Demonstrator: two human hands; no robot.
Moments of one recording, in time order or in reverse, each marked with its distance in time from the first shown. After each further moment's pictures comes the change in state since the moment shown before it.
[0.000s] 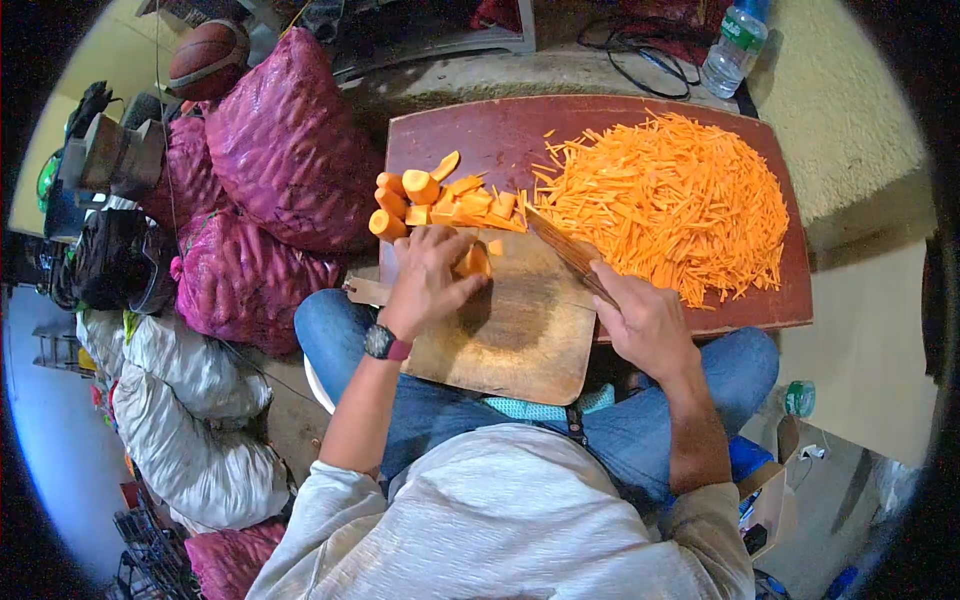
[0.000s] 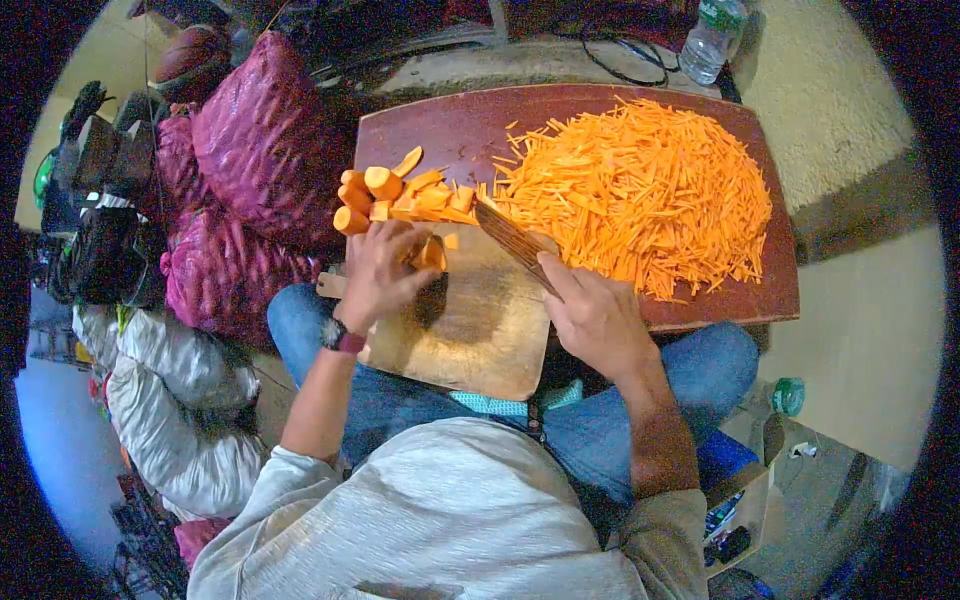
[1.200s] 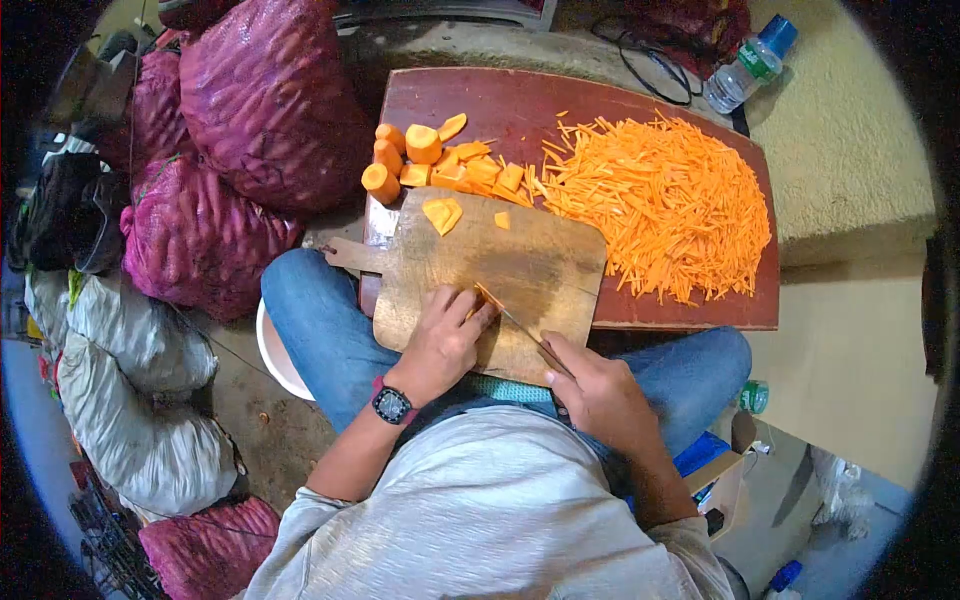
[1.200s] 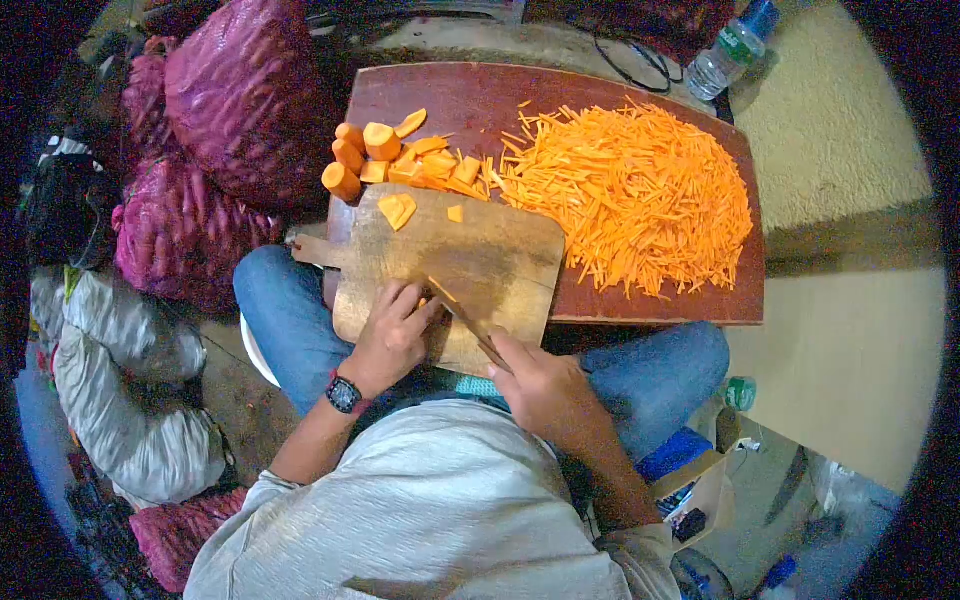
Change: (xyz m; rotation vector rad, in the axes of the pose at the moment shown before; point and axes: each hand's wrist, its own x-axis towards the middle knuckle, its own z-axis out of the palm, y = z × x) left_hand -0.106 0.034 0.034 -0.275 0.055 0.167; right_hand -0.034 -0.109 0.003 0.273 -0.412 0.298
